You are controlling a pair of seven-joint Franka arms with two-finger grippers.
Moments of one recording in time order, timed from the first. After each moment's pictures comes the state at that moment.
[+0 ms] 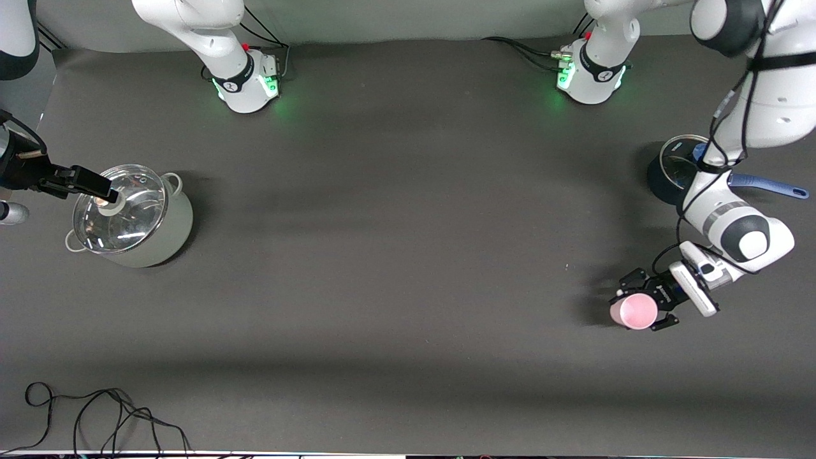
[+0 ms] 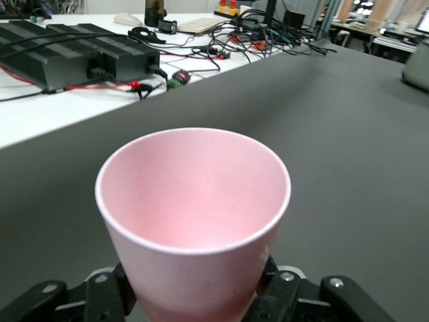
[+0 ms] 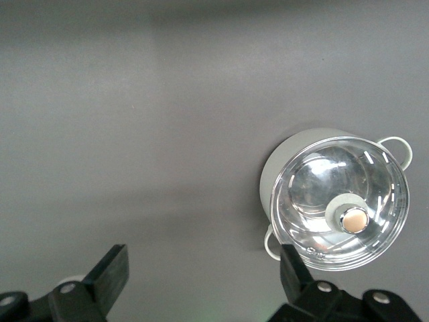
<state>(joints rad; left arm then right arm) 0.18 0.67 -0.04 -1.79 -1.47 2.18 2.12 -0.09 0.01 0.04 -1.64 0.01 1.58 0.08</state>
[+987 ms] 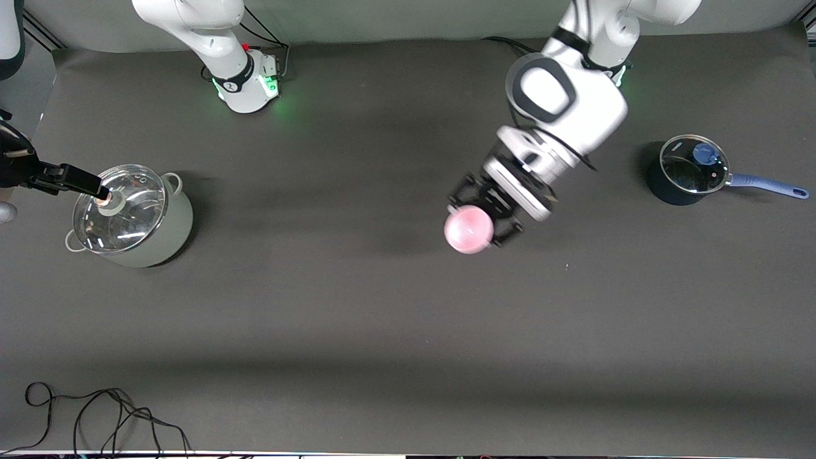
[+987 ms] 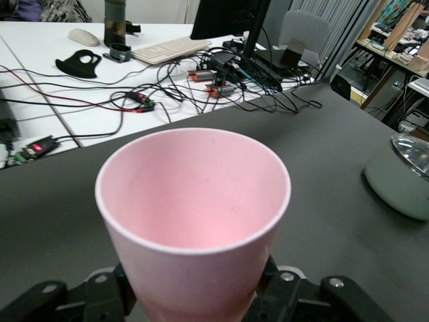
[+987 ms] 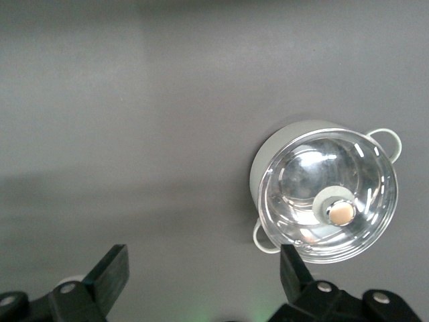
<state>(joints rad) -0.70 0.15 -0.06 -2.02 -1.72 3.01 1.47 -0.09 0.01 -0.01 -1.64 0.01 1.56 0.02</state>
